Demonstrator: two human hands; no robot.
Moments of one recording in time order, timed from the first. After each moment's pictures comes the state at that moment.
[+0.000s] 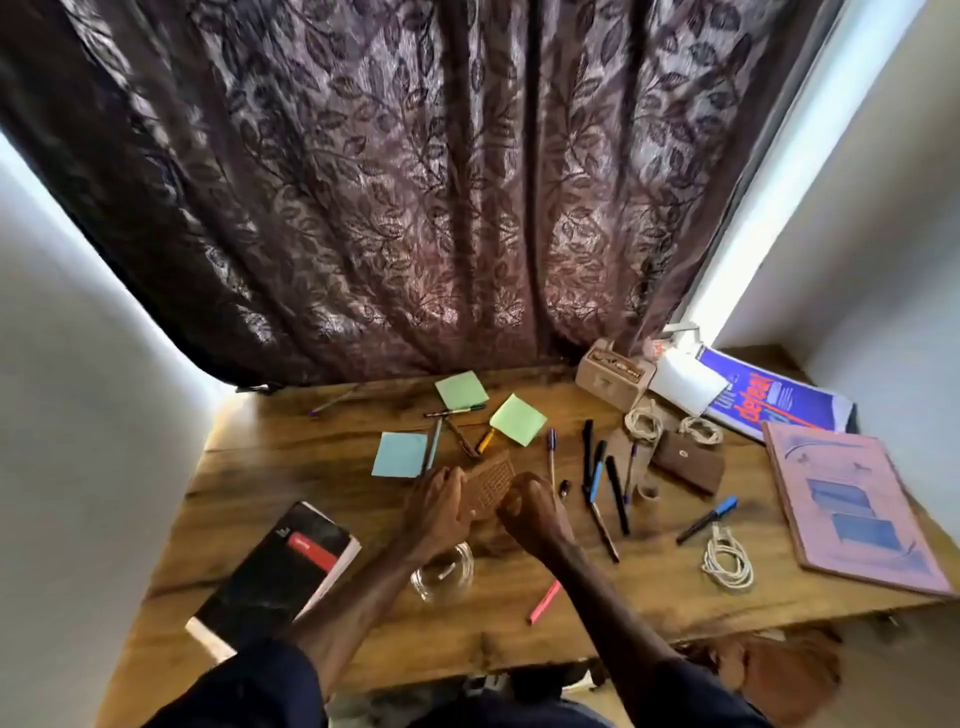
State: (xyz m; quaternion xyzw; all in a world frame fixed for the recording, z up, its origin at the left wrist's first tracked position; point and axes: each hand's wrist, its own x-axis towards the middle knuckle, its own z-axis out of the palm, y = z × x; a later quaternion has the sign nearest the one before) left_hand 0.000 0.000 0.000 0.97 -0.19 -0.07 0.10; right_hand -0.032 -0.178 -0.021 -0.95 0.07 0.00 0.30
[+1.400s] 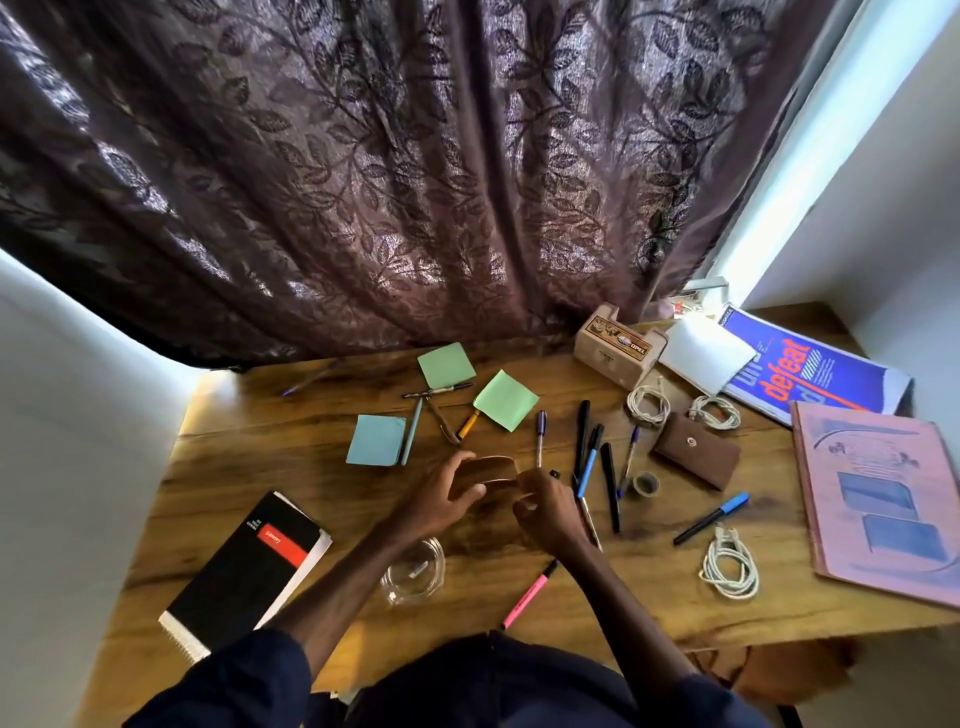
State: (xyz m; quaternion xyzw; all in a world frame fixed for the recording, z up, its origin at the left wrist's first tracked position) left_hand 0.041 -0.045 -0.032 0.92 -0.14 -0.21 0.30; right_hand -0.015 -0.250 -0.058 -0.90 0.10 0.09 0.41
